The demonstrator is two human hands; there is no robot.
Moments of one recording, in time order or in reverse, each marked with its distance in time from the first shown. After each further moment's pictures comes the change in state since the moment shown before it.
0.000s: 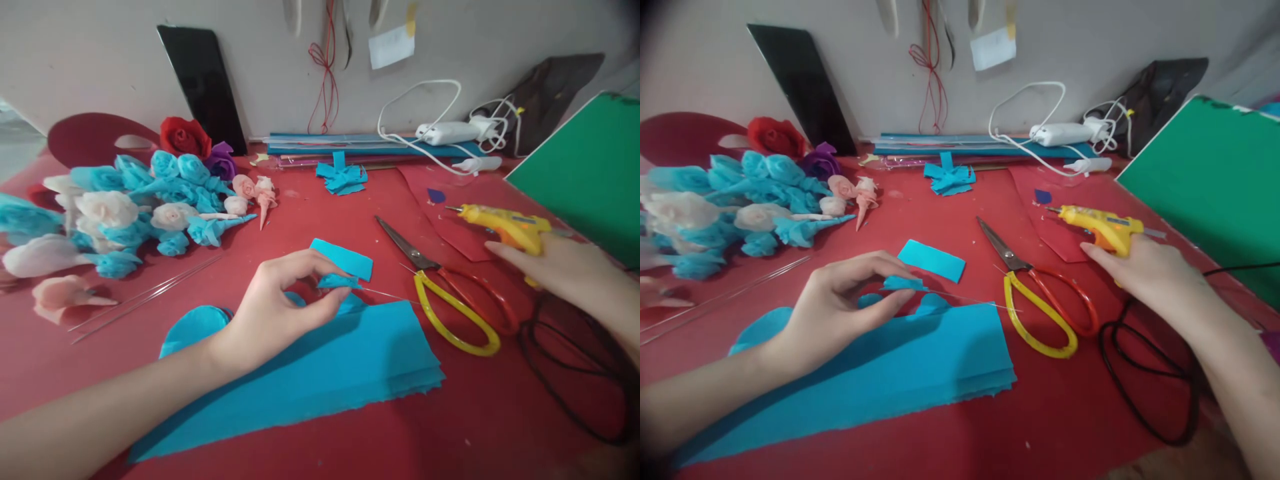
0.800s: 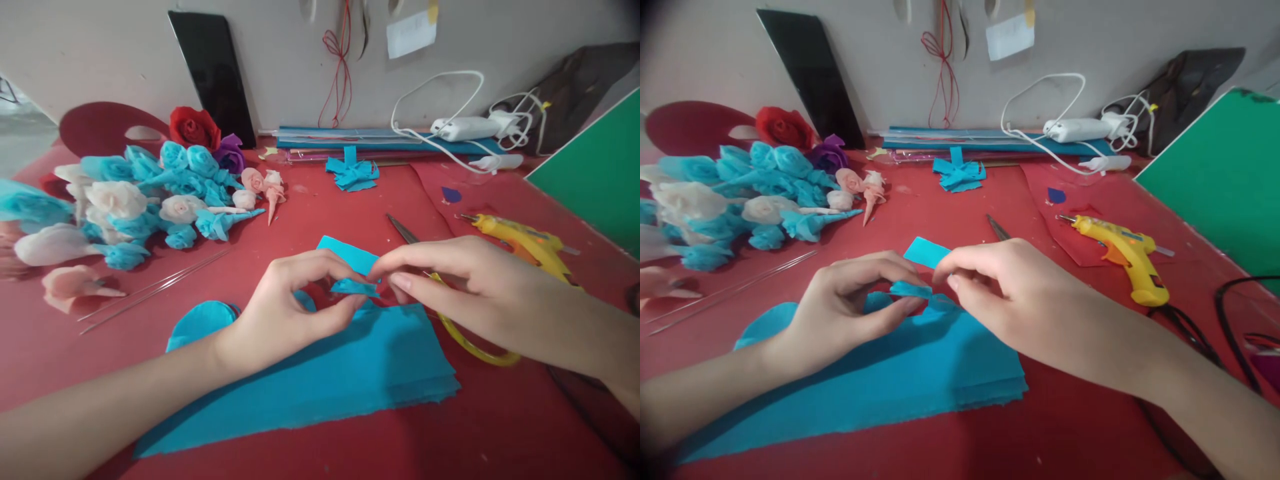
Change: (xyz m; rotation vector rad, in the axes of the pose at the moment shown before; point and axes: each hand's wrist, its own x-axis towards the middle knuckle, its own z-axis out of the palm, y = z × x) left_hand -0.001 -0.002 0.001 -0.004 -0.019 0.048; right_hand -0.052 -0.125 -0.040 0.597 -0.448 -0.808
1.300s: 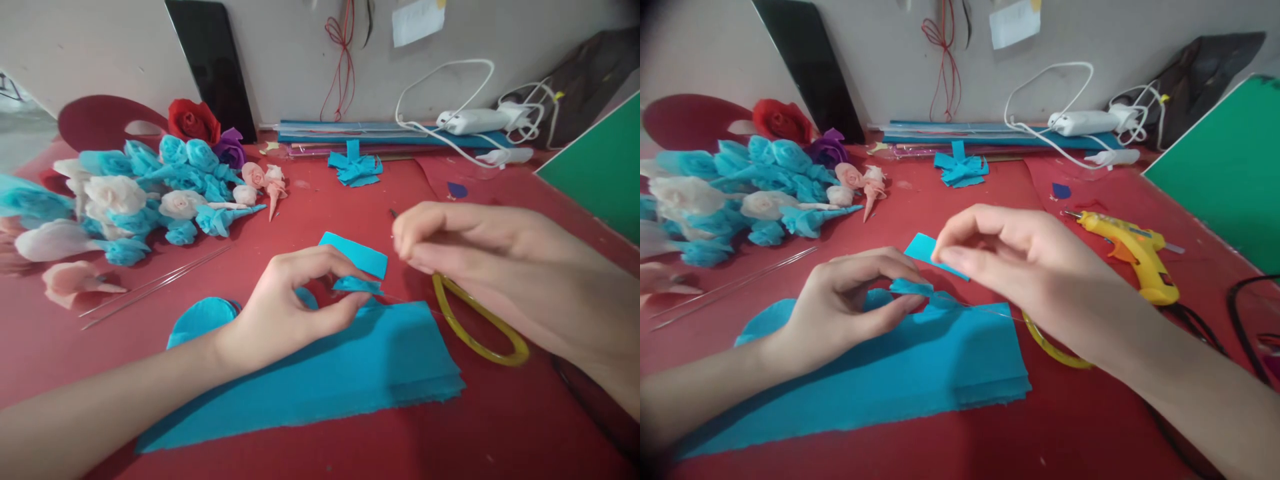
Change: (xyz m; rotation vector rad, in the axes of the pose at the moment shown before) left_hand -0.001 -0.001 -0.002 0.006 -0.006 0.060; right_hand 0.004 -0.009 0.002 0.657 0.147 0.049
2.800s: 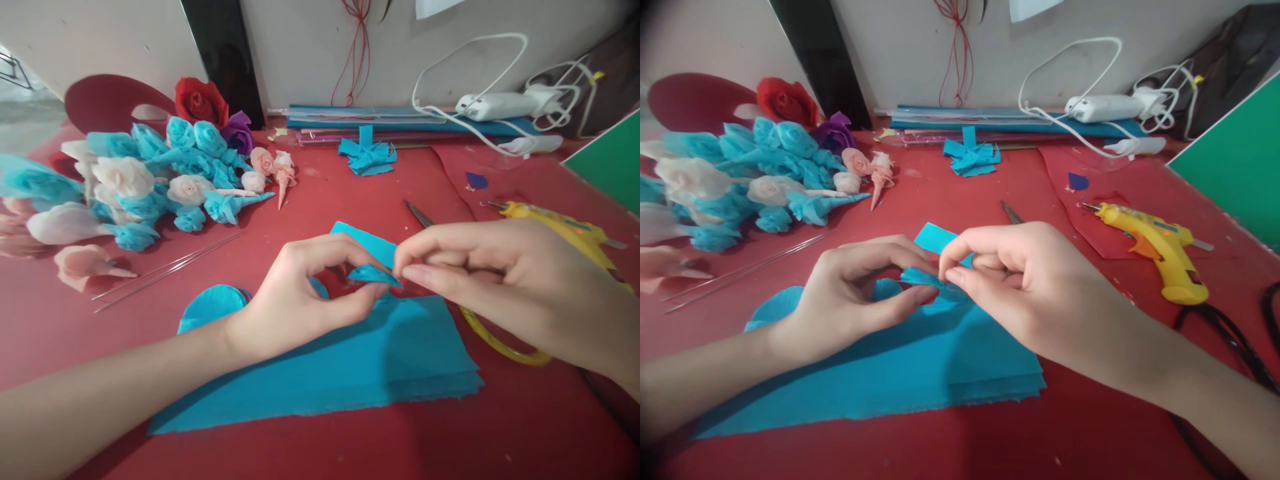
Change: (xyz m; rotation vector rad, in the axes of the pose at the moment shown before) left_hand 0.001 0.002 0.001 -0.031 -0.019 -0.051; right_hand -0.004 0.003 0.005 -0.473 -0.074 0.053
